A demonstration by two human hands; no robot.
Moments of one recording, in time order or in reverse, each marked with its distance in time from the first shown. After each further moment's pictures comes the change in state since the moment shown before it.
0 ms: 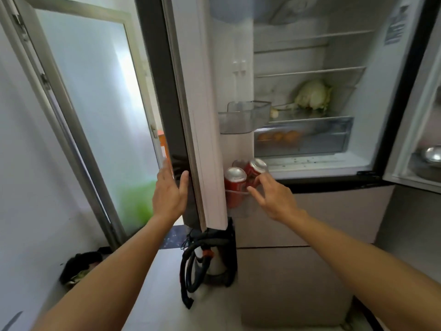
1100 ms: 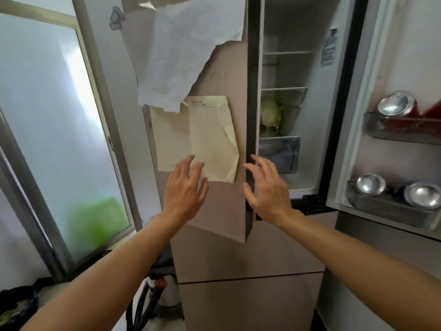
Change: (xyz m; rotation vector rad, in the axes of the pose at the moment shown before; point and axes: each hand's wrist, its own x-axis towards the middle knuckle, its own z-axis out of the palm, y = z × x) left_hand 0.030 0.198 0.168 0.231 0.136 0.598; right_hand 0.048 0.181 -0.095 -0.083 0.406 -0.207
